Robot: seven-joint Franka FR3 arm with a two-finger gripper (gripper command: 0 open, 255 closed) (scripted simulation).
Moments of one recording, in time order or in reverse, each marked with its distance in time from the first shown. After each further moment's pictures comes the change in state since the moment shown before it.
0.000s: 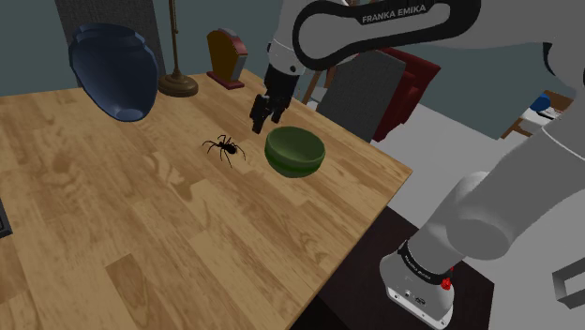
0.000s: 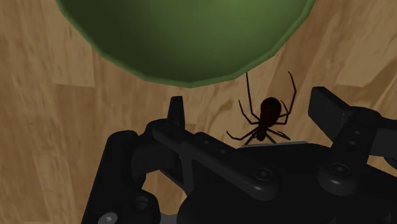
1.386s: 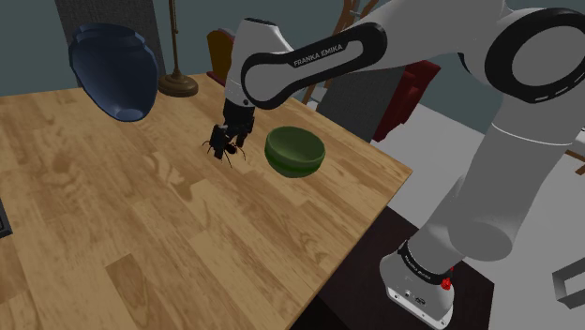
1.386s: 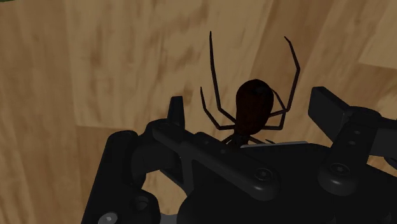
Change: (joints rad) arm 0.053 0.348 0.039 0.165 -0.052 0.166 0.078
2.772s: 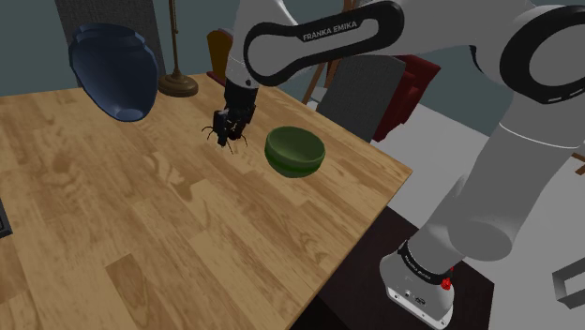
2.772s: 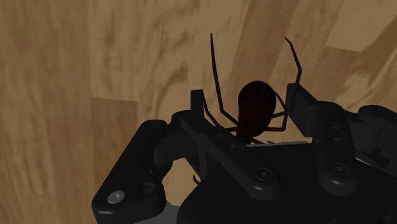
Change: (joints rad) arm -0.006 -0.053 0.002 0.056 0.012 -0.107 -0.002
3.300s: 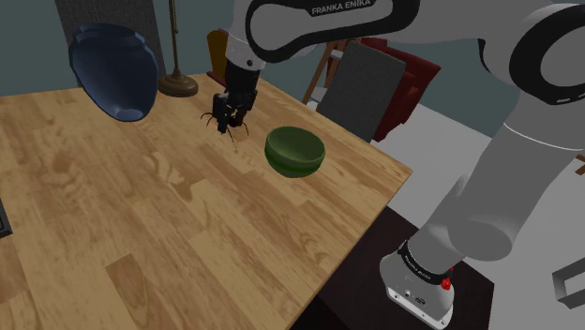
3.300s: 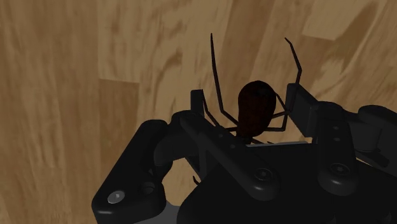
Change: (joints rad) arm -0.001 -0.032 0.002 0.068 0.005 -0.100 0.007
